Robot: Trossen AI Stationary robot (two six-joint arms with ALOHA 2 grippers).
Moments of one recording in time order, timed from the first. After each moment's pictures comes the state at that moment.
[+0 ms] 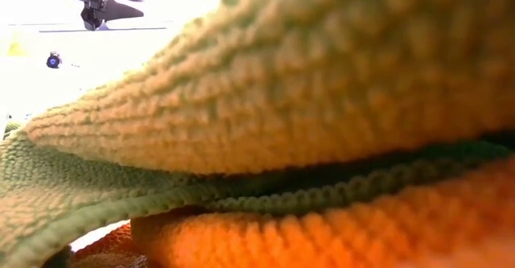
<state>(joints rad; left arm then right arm) 0.73 0.49 0.72 -0.30 0.15 -0.19 0.56 1.75 1.68 -1.57 0.15 1.24</state>
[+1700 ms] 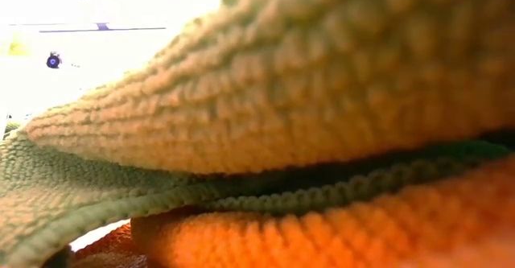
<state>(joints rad) 0.73 0.43 0.78 -0.18 0.15 0.04 0.32 2.01 1.68 -0.91 -0.29 0.79</state>
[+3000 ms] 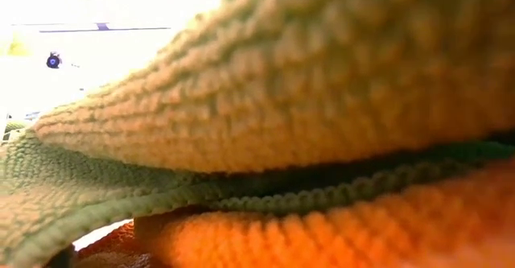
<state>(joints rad) 0.73 0.43 0.82 -0.30 0.28 0.00 0.33 2.13 1.67 -0.83 -0.37 0.75</state>
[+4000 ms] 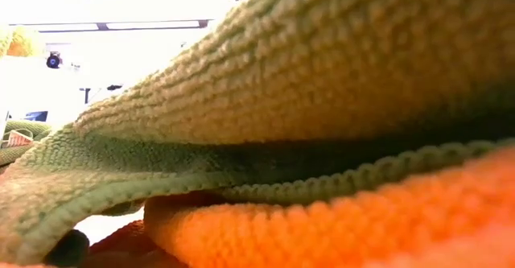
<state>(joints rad) 0.73 0.43 0.82 -0.30 0.28 0.00 0.33 2.20 1.69 -0.84 -0.38 0.73</state>
